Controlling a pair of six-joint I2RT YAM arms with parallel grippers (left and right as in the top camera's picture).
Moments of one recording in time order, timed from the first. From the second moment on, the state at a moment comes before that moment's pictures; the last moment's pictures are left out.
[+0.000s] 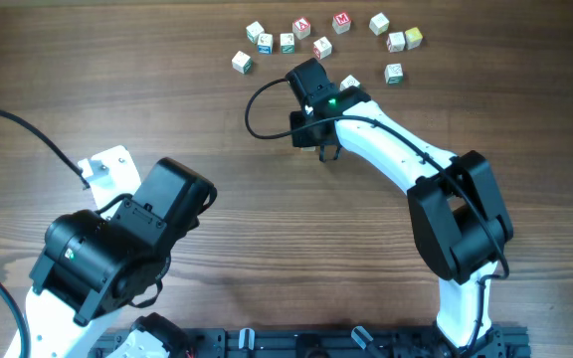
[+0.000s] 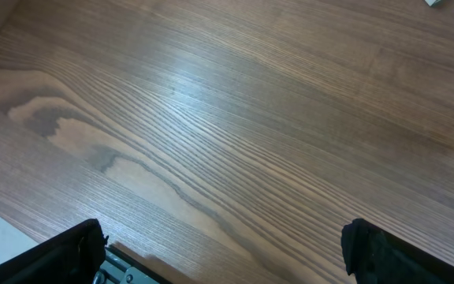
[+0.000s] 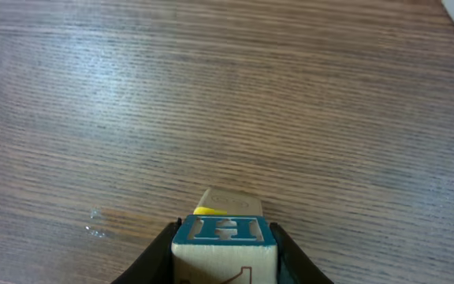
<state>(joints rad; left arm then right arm) -0.59 1.07 1.42 -1.65 -0.59 -0.96 0.55 2.08 1.53 -0.65 0.06 0.39</state>
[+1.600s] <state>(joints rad) -0.59 1.07 1.42 -1.65 -0.59 -0.96 0.44 2.11 1.74 -0.63 0.26 0.67</state>
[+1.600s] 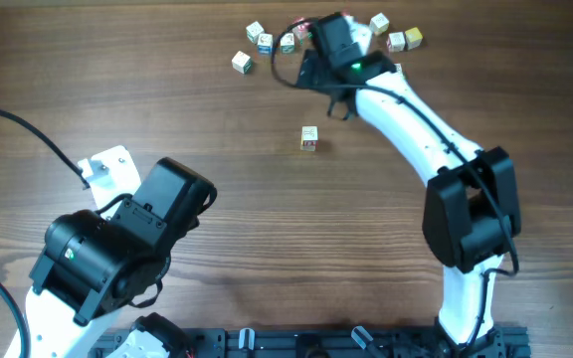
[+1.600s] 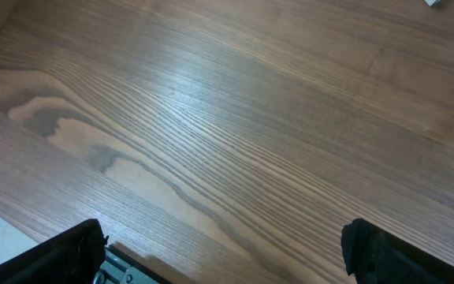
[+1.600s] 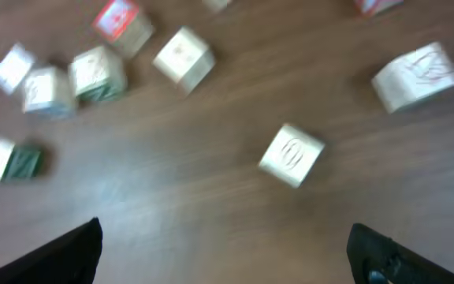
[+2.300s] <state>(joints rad) -0.59 1.07 1.42 -1.65 -0.59 -0.96 0.31 2.33 1.75 -0.49 0.15 0.77</state>
